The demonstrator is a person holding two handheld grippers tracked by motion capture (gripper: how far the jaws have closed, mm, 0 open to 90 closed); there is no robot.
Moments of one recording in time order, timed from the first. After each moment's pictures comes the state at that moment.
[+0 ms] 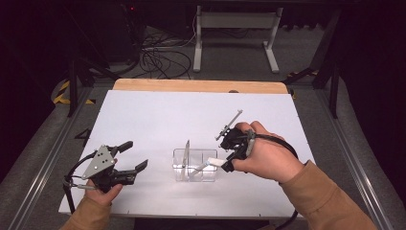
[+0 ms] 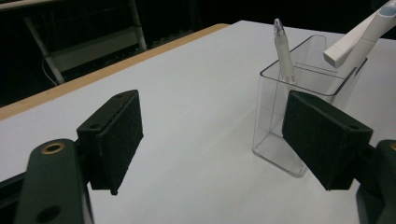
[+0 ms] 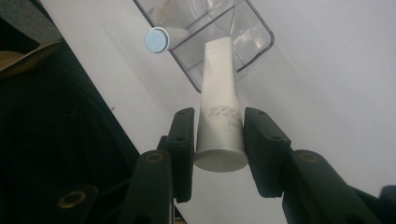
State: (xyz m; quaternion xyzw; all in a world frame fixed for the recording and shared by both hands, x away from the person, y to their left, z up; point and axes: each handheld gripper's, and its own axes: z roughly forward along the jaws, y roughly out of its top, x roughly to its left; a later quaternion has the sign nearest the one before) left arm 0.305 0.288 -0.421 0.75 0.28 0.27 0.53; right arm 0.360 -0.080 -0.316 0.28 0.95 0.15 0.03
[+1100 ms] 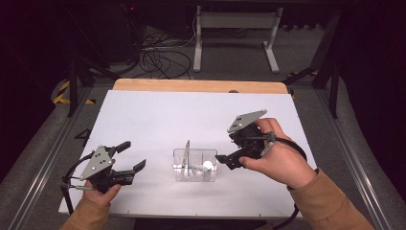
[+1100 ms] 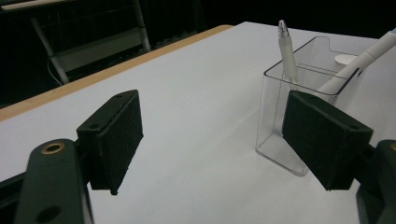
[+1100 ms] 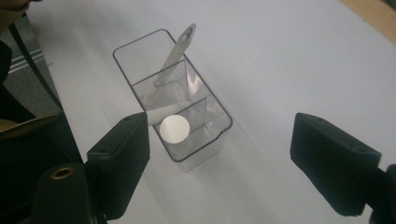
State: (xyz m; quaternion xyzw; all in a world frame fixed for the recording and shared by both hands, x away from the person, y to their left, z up) left arm 0.302 0.291 -0.420 0.74 0.29 0.28 0.54; right arm 0.357 -0.105 -0.308 0.24 0.90 0.34 0.12
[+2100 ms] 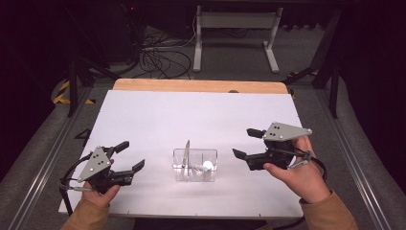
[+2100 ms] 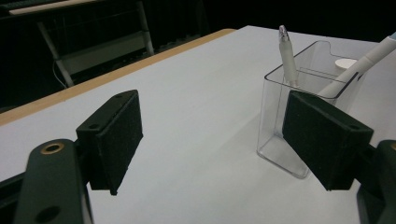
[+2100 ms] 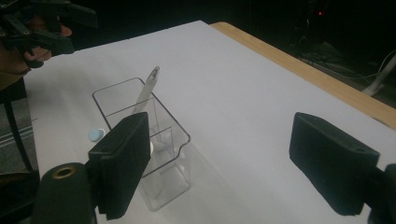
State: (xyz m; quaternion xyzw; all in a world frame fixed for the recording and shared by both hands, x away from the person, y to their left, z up) left arm 0.299 0.293 -0.419 0.74 0.29 0.28 0.54; right arm 0.347 -0.169 -0.336 0.24 0.81 0.50 0.19
